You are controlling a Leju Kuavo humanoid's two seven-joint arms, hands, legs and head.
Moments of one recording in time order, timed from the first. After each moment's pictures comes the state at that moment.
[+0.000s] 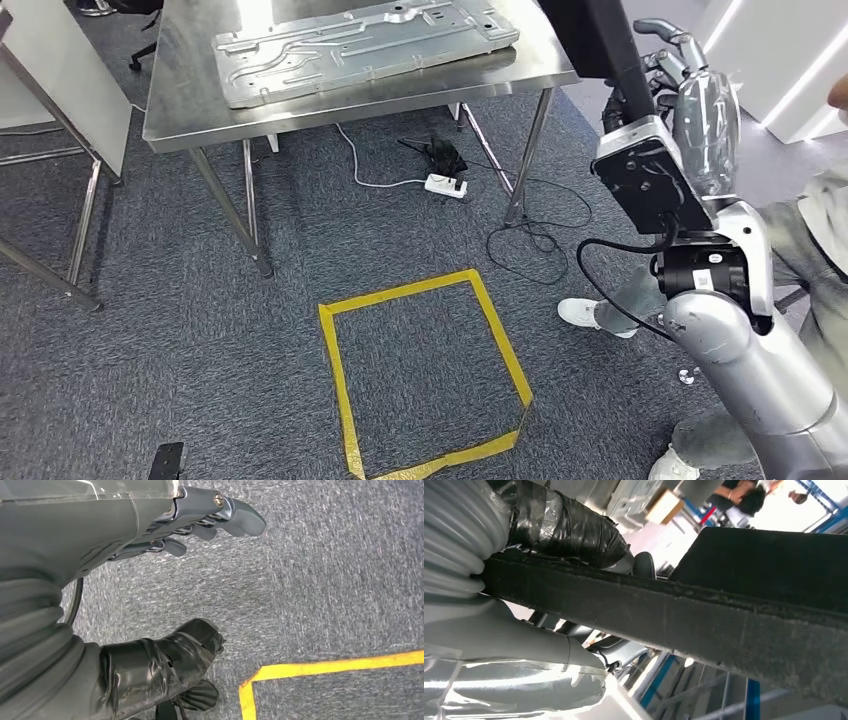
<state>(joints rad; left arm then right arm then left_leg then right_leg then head) -0.10 0.16 -0.44 -0.24 0.54 0.20 -0.28 -0.72 -0.48 0.48 -1.82 0.43 -0.32 0.43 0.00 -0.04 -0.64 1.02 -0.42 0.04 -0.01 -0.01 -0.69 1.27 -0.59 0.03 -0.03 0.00</state>
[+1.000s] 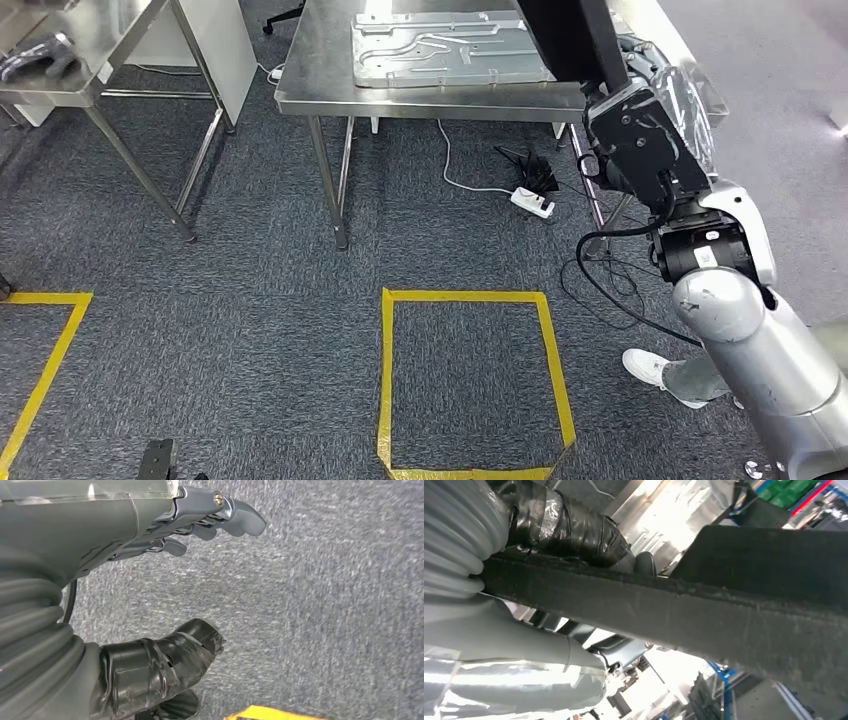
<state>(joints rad) -0.10 0.18 -0.44 -0.24 0.58 0.19 -0.38 -0.80 -0.48 0.52 -1.76 0.22 -0.22 0.49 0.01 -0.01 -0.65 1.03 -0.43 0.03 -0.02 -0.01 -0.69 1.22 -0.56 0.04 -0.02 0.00</state>
